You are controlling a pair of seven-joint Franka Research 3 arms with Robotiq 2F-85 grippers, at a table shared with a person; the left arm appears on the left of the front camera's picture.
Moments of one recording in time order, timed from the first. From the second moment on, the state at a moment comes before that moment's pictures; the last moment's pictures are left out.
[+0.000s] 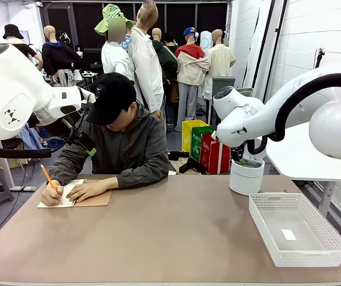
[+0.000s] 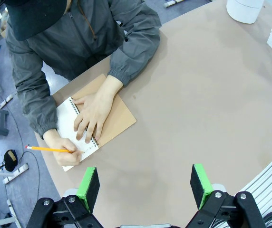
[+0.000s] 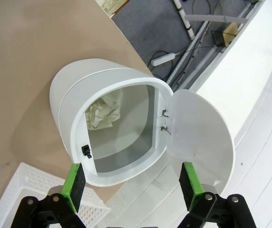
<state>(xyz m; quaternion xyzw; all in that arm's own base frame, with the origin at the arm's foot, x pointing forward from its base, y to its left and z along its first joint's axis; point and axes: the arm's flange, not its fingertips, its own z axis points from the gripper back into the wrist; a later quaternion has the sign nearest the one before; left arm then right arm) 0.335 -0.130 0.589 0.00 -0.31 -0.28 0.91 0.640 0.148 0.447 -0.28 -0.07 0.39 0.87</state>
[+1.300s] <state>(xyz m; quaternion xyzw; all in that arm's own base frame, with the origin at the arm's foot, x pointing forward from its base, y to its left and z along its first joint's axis) 0.335 -0.130 0.589 0.00 -0.31 -0.28 0.91 0.625 0.175 0.477 -0.25 -0.10 0.41 0.87</state>
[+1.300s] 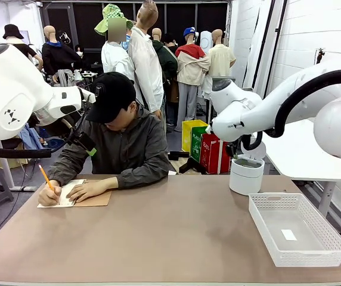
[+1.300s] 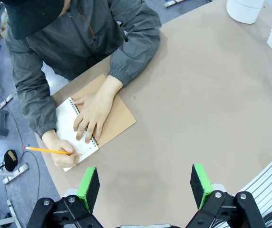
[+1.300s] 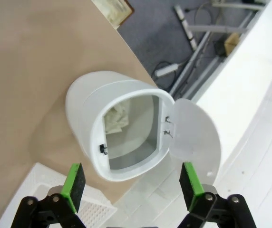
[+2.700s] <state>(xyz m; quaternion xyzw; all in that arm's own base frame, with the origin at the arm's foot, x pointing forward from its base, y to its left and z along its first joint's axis) 0.335 -0.130 0.589 0.00 -0.31 -0.28 0.91 0.504 0.216 0.520 -0.02 -0.26 0.49 0.83</state>
